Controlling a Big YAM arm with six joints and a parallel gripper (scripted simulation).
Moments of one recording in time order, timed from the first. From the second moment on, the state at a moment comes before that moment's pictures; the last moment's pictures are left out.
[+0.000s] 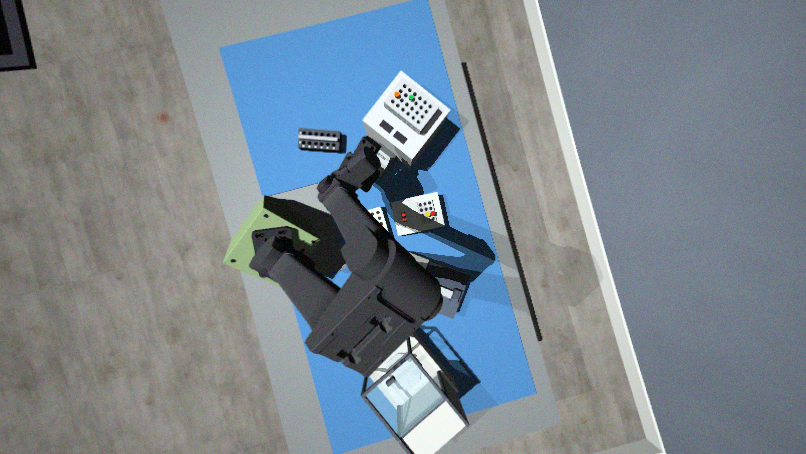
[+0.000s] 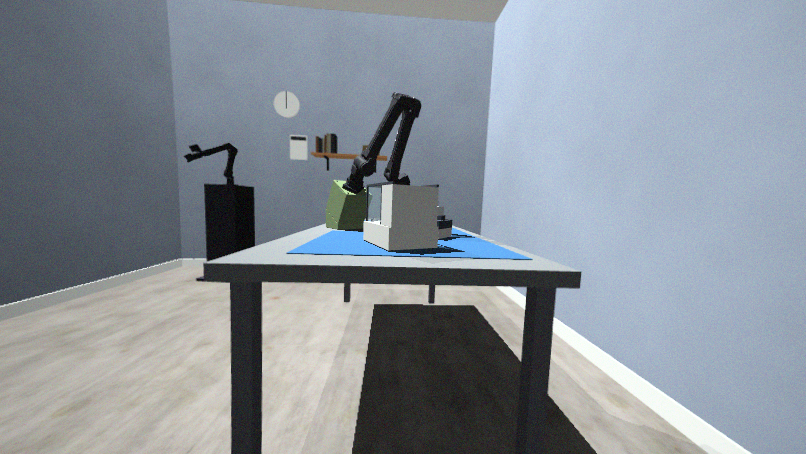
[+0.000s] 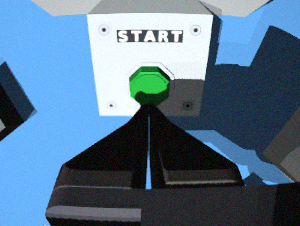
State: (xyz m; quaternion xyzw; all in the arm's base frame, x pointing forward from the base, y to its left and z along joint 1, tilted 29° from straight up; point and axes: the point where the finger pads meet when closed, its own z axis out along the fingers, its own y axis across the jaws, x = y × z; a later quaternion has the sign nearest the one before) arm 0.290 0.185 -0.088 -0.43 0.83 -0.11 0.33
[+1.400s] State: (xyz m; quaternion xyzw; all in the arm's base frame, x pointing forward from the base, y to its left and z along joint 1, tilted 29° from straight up) arm 0.290 0.185 -0.088 -0.43 0.83 -0.11 0.33
